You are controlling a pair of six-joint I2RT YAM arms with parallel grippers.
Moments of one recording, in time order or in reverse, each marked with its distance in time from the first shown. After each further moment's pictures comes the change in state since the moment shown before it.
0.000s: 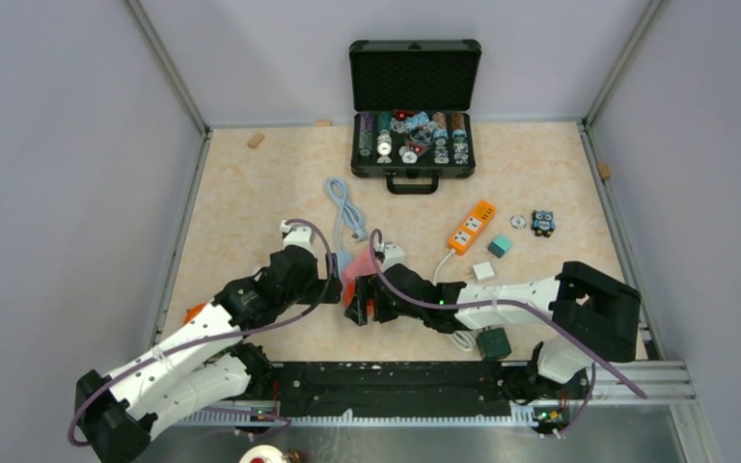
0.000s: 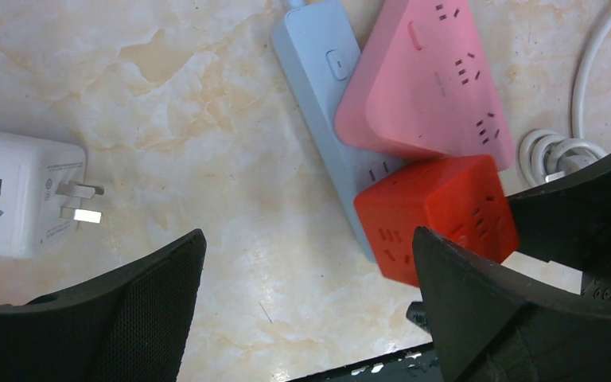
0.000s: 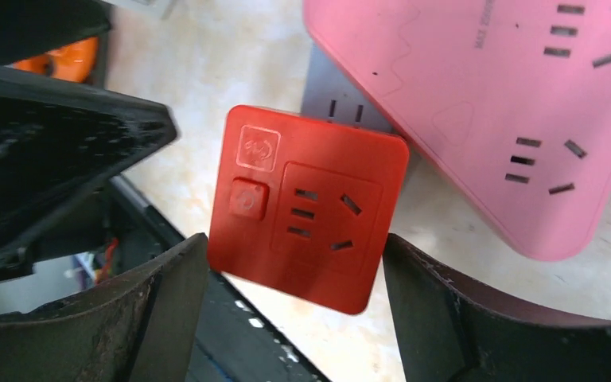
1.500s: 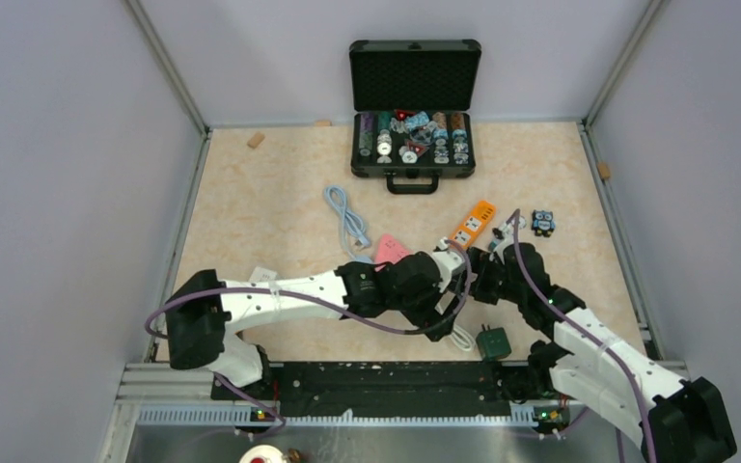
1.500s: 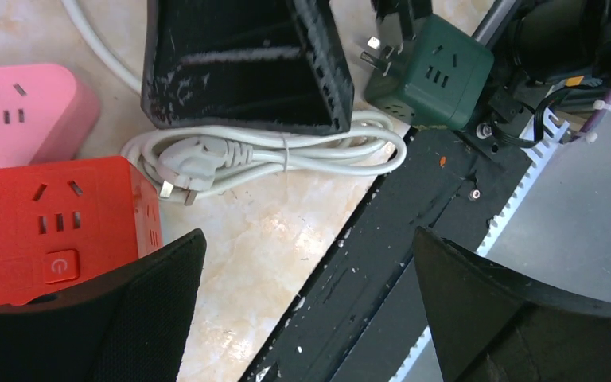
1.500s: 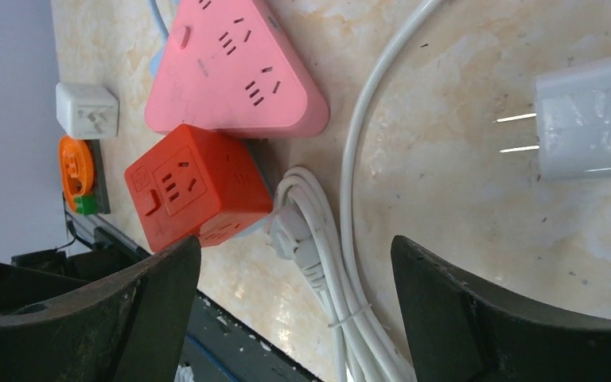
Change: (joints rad) left arm -0.472 0.691 0.464 0.248 0.294 0.180; right arm -0.718 -0.746 -0.397 -0.314 -0.394 -0.057
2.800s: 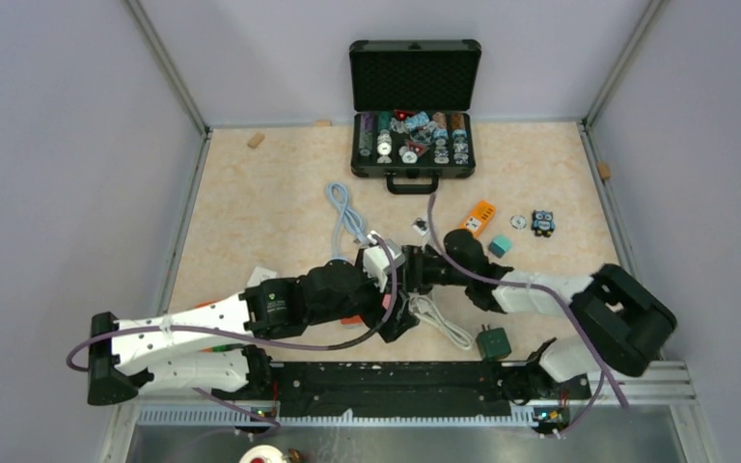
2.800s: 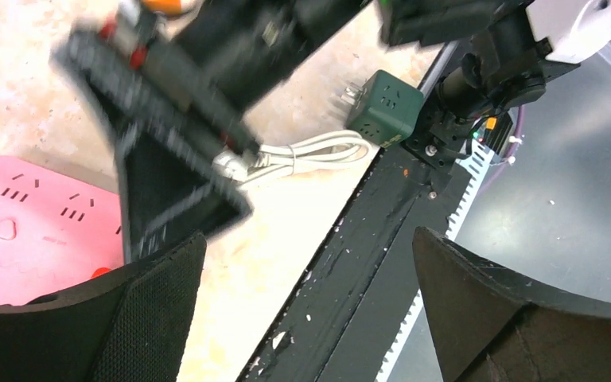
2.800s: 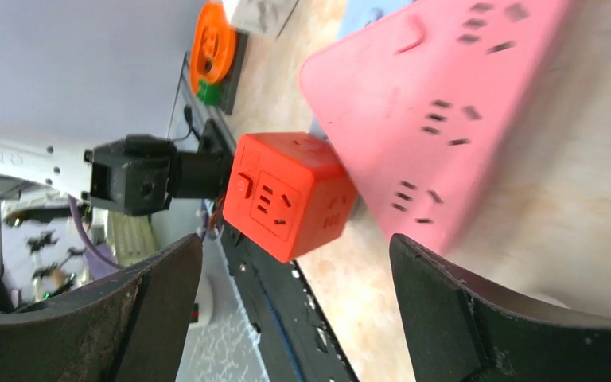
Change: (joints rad) left arm -0.032 -0.515 -0.214 0.031 -0.120 0.025; right arm 0.341 0.689 0.177 0.747 -0.282 0.080
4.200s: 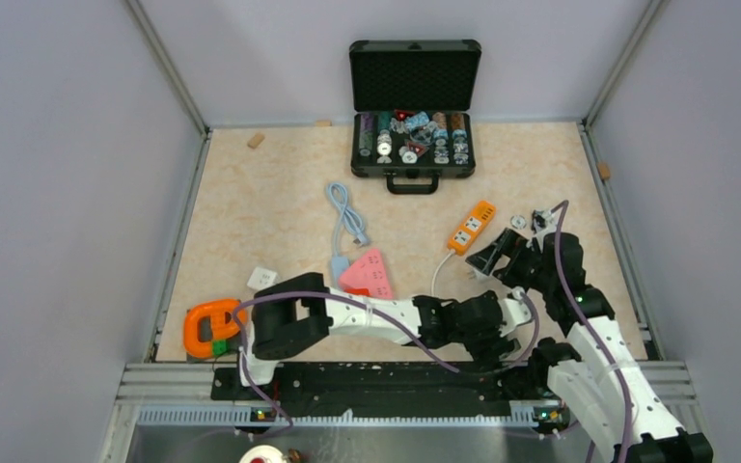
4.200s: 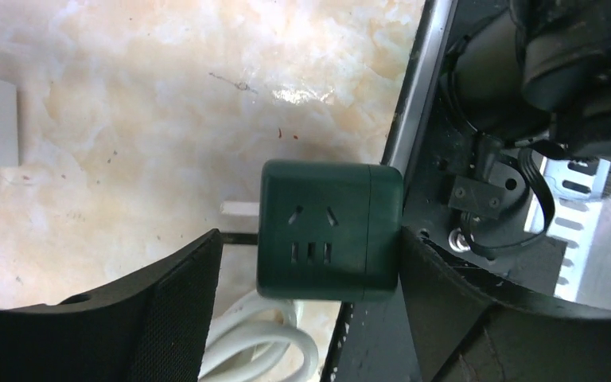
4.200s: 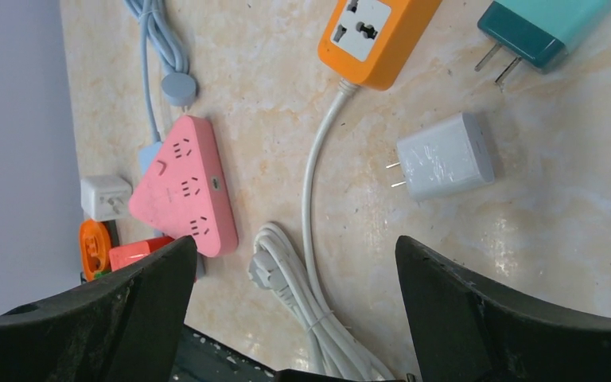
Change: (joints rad) left arm -0.164 0.965 0.431 0.304 0.062 0.241; right arm -0.659 -0.821 -0.063 -0.971 0.192 -0.161
